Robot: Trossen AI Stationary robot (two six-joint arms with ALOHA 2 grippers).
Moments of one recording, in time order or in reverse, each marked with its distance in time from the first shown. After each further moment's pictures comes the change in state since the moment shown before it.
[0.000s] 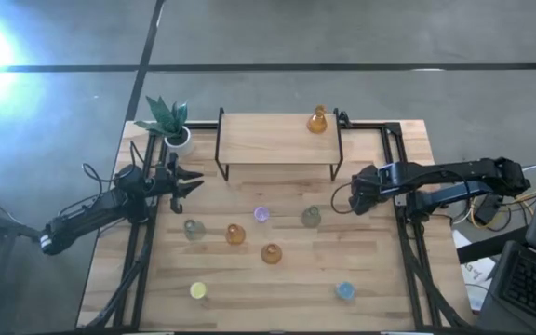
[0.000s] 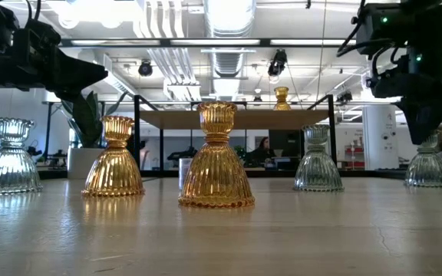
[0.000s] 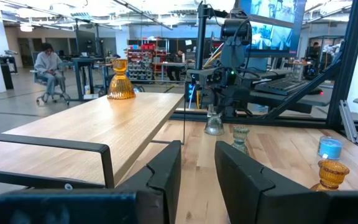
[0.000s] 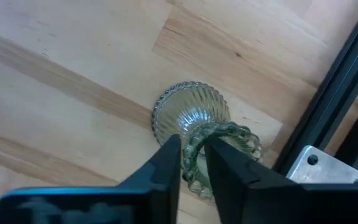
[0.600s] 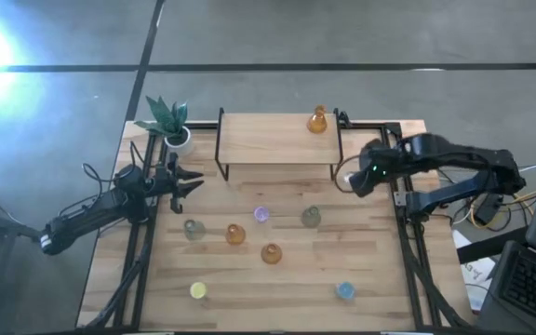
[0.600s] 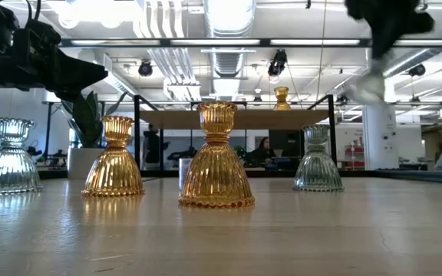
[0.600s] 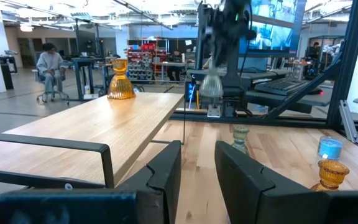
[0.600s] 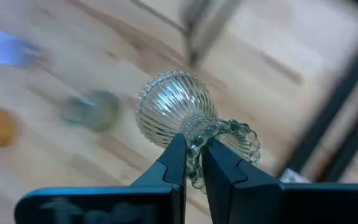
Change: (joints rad) left arm 0.000 0.000 0.000 0.000 0.000 0.000; right arm 0.001 0.059 0.620 -0.295 0.047 -0.110
